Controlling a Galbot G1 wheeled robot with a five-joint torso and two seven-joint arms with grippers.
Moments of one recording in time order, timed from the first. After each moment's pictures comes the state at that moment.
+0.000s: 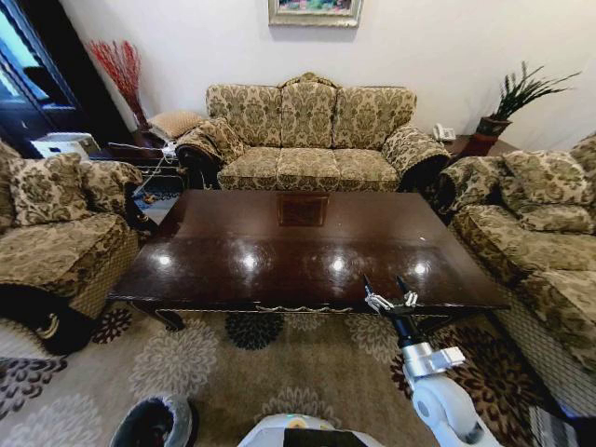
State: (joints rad) left arm 1.55 -1.52 -1.26 -0.97 -0.92 0.10 -0.05; right arm -1.62 1.12 0.50 2.09 0.52 0.29 0.00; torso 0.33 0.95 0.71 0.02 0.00
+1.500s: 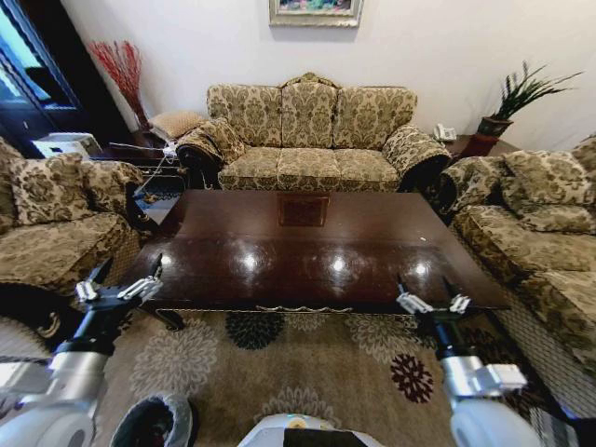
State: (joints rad) left arm 1.81 -1.36 -1.13 -2.52 -0.59 0.13 0.15; right arm -1.84 1.31 0.60 2.42 0.24 0.10 0.12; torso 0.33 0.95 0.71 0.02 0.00
